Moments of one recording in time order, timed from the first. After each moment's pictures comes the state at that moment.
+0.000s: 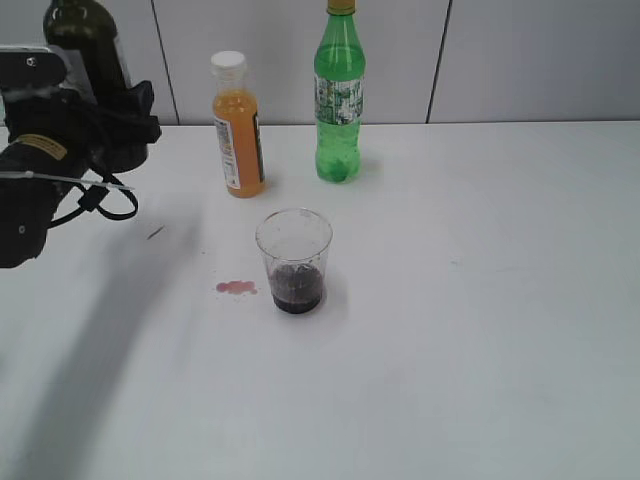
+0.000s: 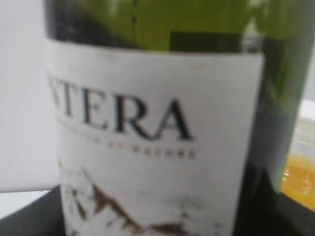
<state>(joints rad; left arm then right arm) -0.29 1.94 -0.80 -0.29 -1.05 0.10 0.05 0.00 -0.51 0.18 1.04 -0.13</state>
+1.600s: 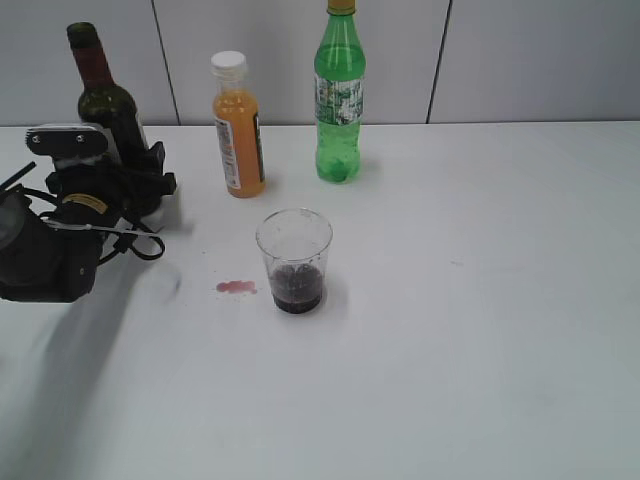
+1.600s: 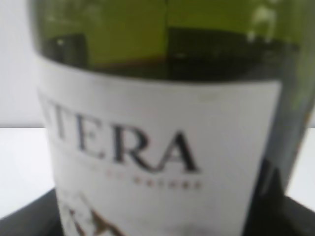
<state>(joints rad) -0.23 2.35 -1.02 -0.29 -1.19 0.06 0.05 0.00 -0.51 0.18 1.04 -0.13</state>
